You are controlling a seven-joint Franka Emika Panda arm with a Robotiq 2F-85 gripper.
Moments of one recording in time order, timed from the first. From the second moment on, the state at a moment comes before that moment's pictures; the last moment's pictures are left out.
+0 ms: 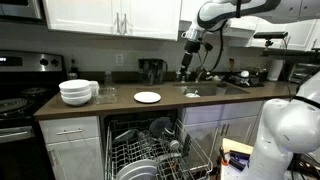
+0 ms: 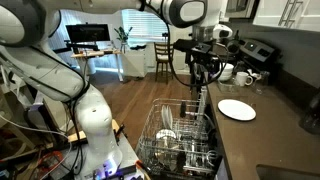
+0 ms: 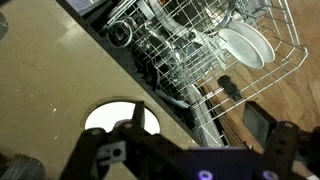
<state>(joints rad) -0.03 -0.48 -0.34 -2.19 -0.03 1.90 -0.42</state>
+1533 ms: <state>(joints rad) 0.08 0.02 -0.39 -1.94 0.24 1.83 -0.72</state>
